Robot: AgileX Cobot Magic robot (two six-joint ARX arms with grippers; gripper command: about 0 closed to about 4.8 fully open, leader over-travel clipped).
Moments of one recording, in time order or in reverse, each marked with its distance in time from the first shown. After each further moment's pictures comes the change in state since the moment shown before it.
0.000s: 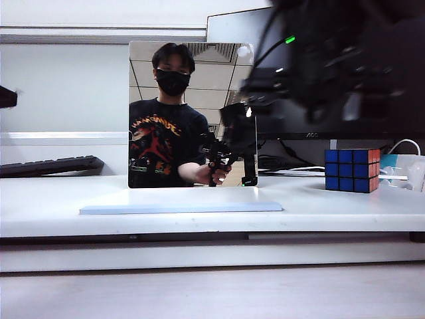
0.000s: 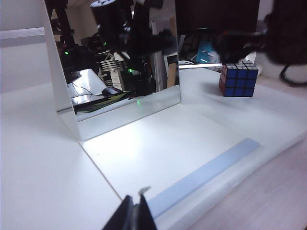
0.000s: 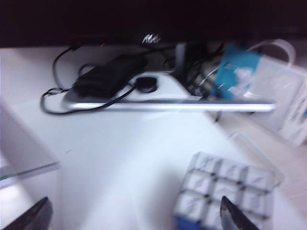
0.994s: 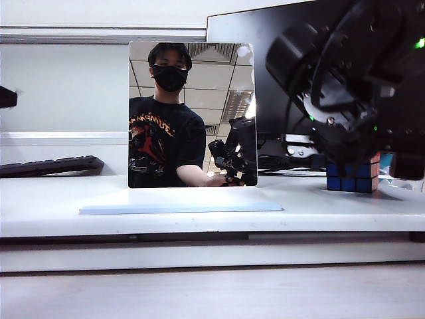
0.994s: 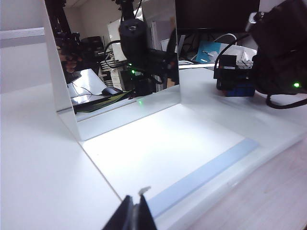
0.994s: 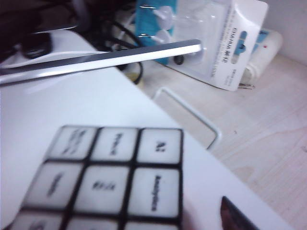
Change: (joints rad) left arm 0.000 0.000 0.000 0.000 0.000 0.000; right arm -0.175 0.165 0.023 -0.174 0.011 0.318
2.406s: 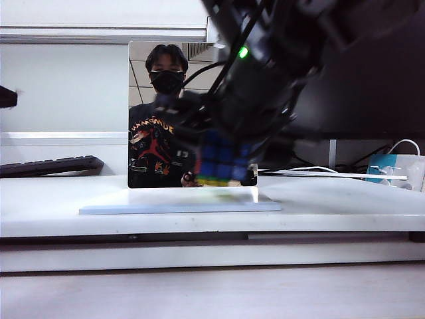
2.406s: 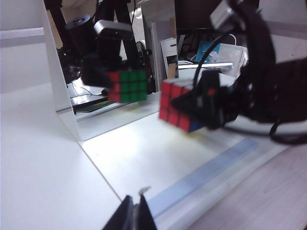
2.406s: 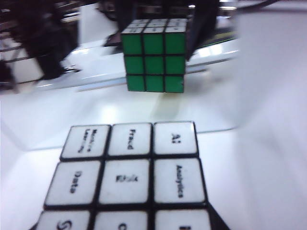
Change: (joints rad) left arm 0.000 0.000 0.000 0.000 0.000 0.000; right arm 0.346 -0.037 -0.002 0.215 -0.343 -0.209
